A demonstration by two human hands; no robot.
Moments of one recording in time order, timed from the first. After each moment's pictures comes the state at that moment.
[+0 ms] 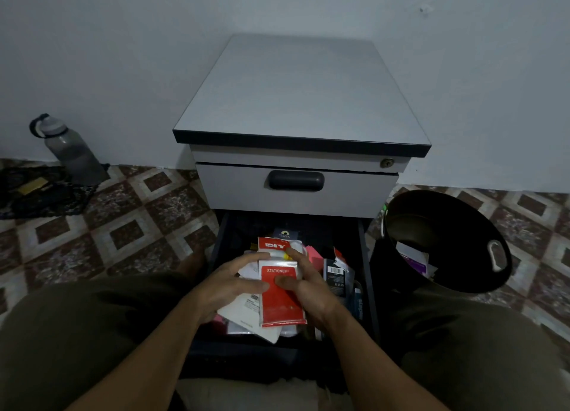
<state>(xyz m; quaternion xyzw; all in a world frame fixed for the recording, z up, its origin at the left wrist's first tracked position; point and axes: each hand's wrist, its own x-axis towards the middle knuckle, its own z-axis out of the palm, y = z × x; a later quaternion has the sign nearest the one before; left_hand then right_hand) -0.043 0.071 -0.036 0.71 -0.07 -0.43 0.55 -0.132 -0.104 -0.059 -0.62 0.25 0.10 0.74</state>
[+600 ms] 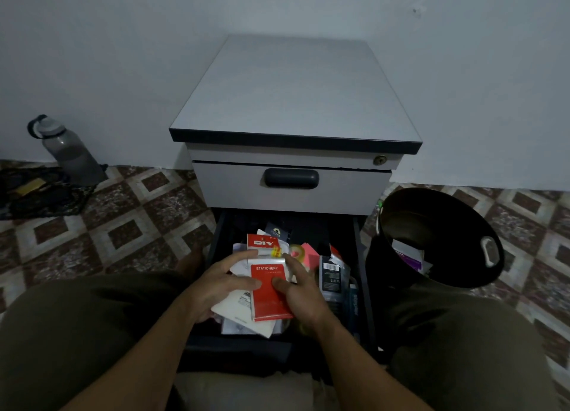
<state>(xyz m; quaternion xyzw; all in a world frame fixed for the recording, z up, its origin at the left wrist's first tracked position) -0.048 0.075 -0.038 0.70 -0.03 -0.41 0.59 -0.143 -0.083 -0.060 -0.63 0.27 0.06 0.72</state>
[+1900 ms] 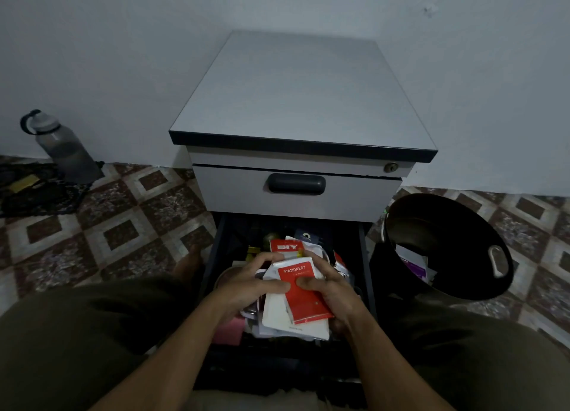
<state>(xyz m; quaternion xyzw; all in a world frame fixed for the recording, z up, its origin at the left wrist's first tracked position) -0.043 0.038 -0.043 0.75 -0.09 -0.42 0.50 -0.140 -0.143 -0.068 -0.53 0.26 0.06 0.80</state>
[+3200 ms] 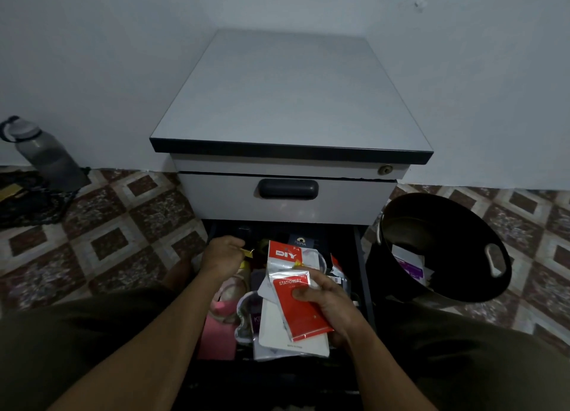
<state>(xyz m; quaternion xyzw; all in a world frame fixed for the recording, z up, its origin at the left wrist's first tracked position) 0.035 0.023 -0.072 0.86 0.01 -0.23 0.45 -0.143 -0.146 -0.073 -0.55 0.29 0.09 0.78</state>
